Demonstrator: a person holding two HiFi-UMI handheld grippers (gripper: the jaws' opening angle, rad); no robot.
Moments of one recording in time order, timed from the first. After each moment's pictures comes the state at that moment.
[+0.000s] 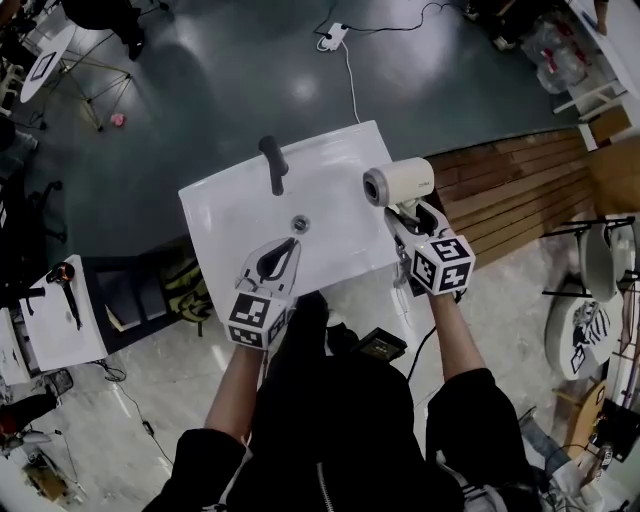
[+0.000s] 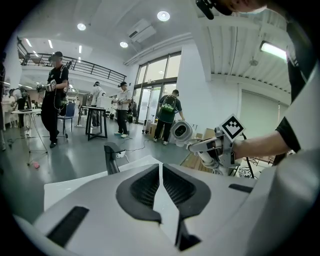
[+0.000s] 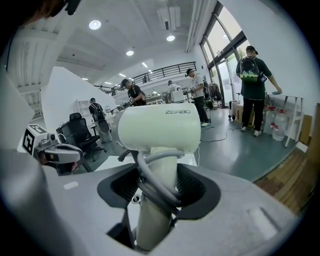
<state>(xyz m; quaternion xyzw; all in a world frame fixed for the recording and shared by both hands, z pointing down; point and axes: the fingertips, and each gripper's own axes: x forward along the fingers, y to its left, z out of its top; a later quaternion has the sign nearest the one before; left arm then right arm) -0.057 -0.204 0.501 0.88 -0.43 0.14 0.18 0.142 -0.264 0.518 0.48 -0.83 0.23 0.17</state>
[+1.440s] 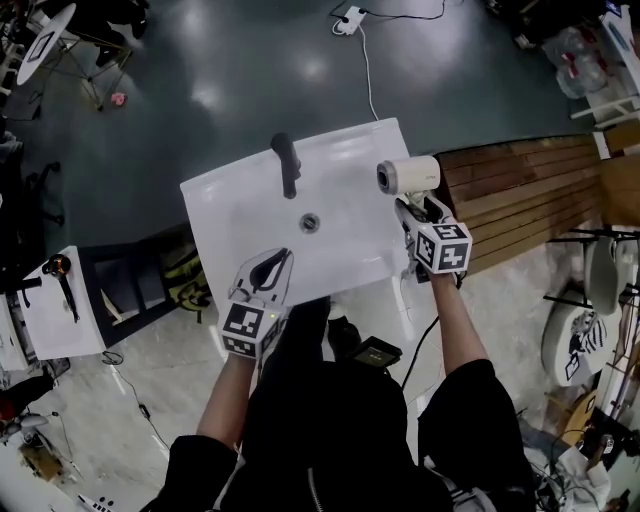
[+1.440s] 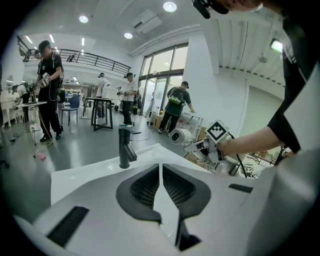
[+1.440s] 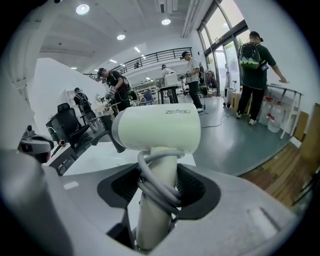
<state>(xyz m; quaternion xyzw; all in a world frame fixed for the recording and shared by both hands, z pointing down) -0.094 -0.214 0.541 0.85 -0.44 0.18 0.21 0.155 -0.321 0.614 0.49 -0.79 0.27 0.24</state>
